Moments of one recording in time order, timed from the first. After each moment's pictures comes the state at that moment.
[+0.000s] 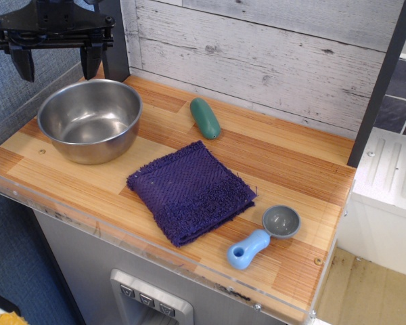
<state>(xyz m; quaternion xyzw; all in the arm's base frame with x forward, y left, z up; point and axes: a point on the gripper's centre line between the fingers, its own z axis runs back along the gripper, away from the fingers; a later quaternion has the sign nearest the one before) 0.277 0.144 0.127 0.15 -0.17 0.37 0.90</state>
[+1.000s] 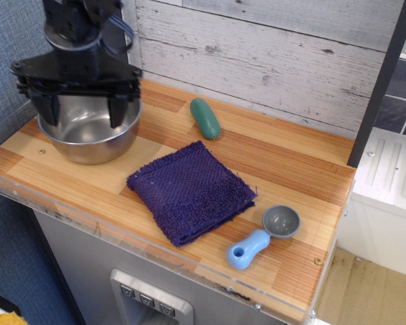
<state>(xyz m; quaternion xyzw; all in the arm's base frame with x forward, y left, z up) 0.247 0.088 0.110 0.12 -0.17 0.26 0.94</state>
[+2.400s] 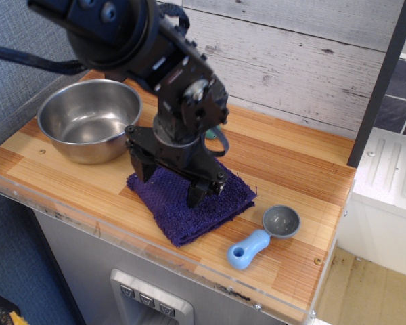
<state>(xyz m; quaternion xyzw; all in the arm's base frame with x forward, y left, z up) 0.267 0.007 0.039 0.11 -0.14 0.00 0.98</state>
